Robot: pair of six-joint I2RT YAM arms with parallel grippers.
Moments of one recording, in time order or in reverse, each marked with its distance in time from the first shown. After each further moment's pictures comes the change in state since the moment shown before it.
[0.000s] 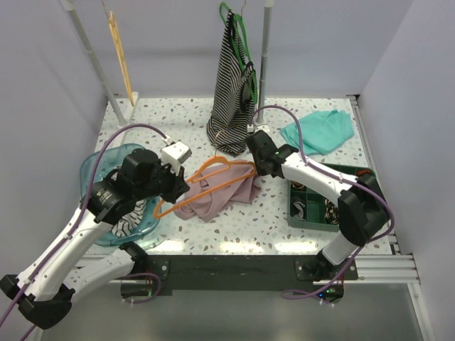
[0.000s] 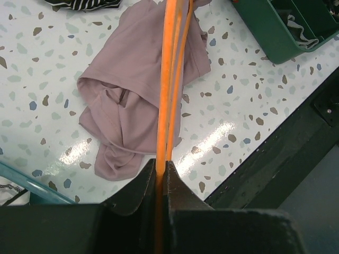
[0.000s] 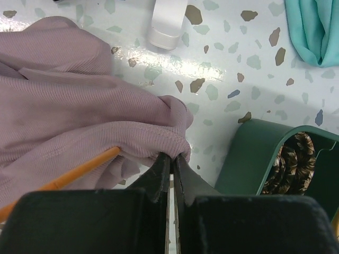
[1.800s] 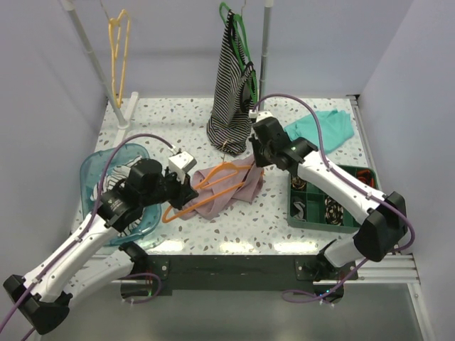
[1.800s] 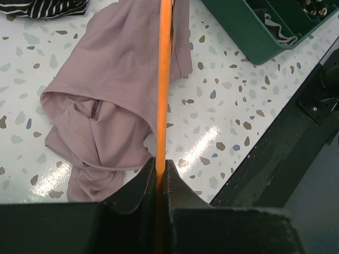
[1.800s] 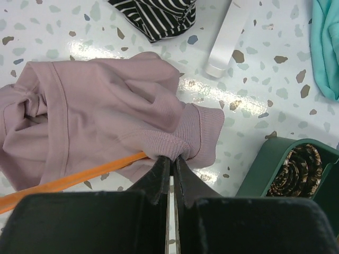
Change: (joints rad) left arm -0.008 -0.060 -0.213 0.220 0.105 -0.013; right arm 0.007 -0.150 0.122 -0.075 -0.193 -0.006
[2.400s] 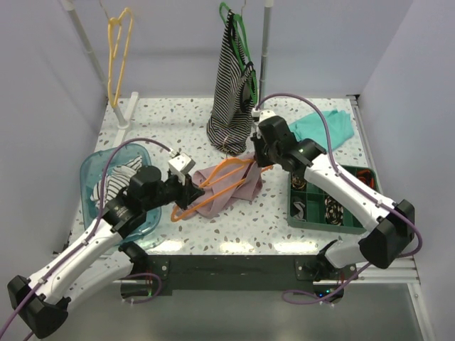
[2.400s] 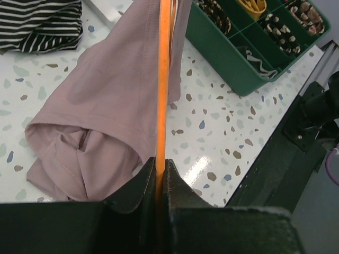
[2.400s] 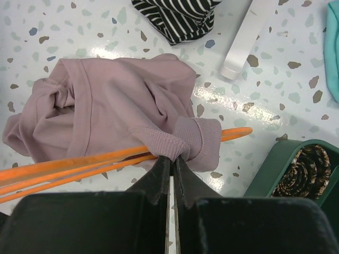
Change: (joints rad) left arm 0.000 -0.053 -0.174 0.280 0.027 -0.067; right arm 0.000 -0.062 0.000 -0.008 -0.071 0.000
